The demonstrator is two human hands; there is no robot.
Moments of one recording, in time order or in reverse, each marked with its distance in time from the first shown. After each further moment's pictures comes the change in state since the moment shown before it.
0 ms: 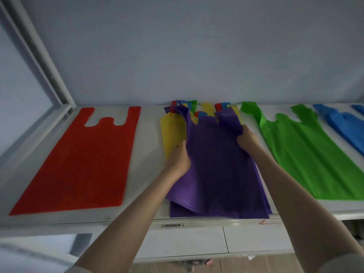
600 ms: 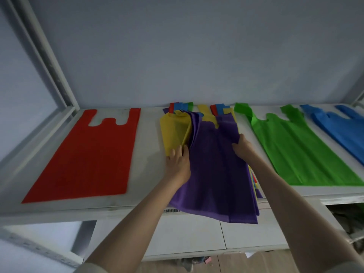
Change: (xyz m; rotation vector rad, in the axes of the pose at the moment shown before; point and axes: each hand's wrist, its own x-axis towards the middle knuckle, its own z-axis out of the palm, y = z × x) left_hand -0.047 -0.010 0.016 0.487 0.012 0.127; right_hand -0.058 0.014 -0.004 -0.006 -0.082 0.061
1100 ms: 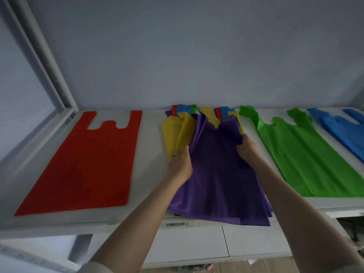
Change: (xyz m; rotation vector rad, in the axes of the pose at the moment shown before) left_hand 0.034 -0.008 -0.006 -0.379 -0.035 -0.095; right_hand 0.024 -0.013 0.006 -0.001 0.071 -0.029
